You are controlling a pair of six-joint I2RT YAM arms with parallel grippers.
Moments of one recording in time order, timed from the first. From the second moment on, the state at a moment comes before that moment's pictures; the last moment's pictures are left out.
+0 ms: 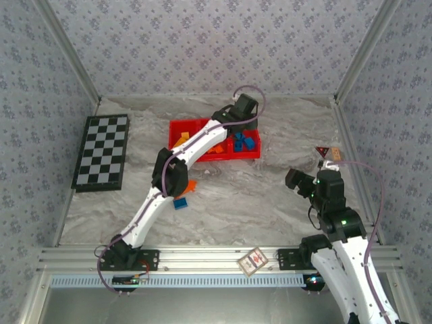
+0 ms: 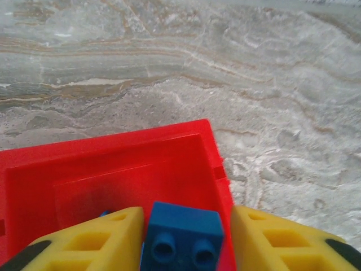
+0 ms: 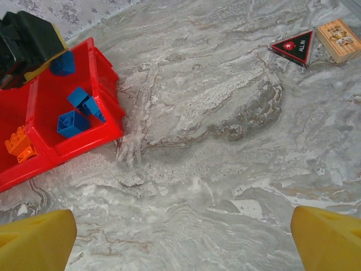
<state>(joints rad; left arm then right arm) -0.76 2.57 2.52 -0.68 -0.17 -0.60 0.19 0.49 0.63 -0.74 0.13 0.49</state>
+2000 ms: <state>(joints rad) -0.95 1.30 0.76 -0.90 -0.35 -1.22 0.18 0.73 0.52 -0.44 -0.01 0.51</state>
